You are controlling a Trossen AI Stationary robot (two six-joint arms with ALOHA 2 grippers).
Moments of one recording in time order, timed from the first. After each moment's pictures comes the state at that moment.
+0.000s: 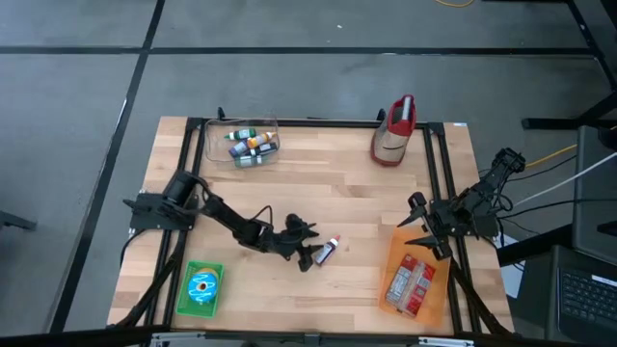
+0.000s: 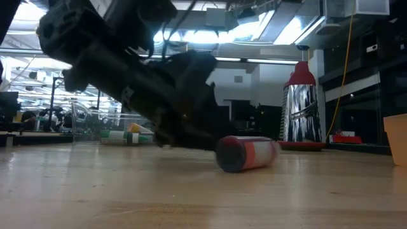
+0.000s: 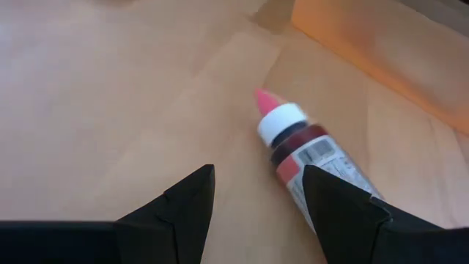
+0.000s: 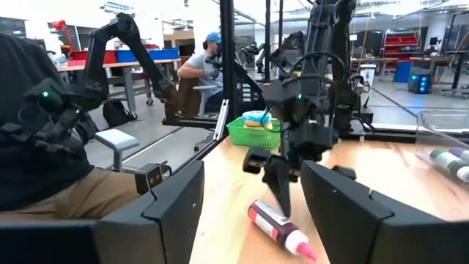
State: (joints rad) left arm -0.34 2.04 0.86 0.65 -0.47 -0.61; right arm 0.77 0.01 0.02 0.06 0.40 0.02
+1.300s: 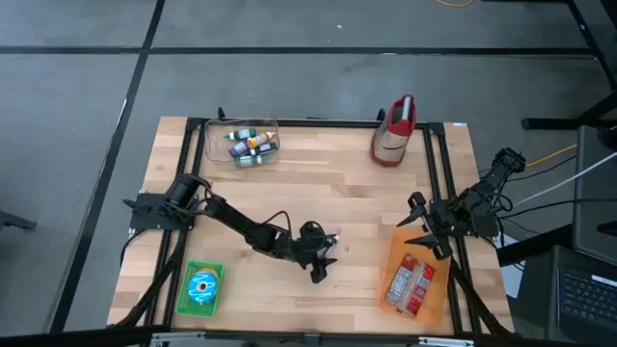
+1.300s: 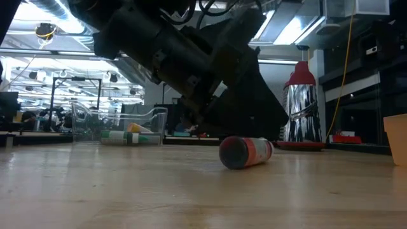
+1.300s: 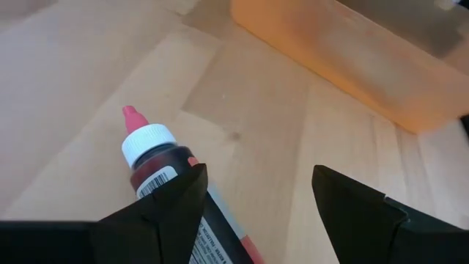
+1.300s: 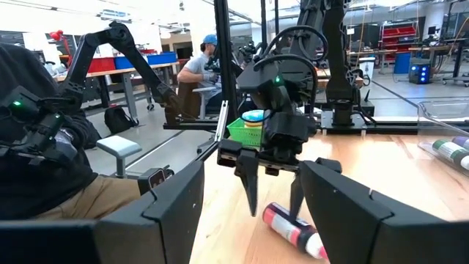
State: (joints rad) left arm -0.34 2.07 1.12 0.32 -0.37 -0.60; right arm 0.77 0.01 0.02 0.06 0.41 0.07
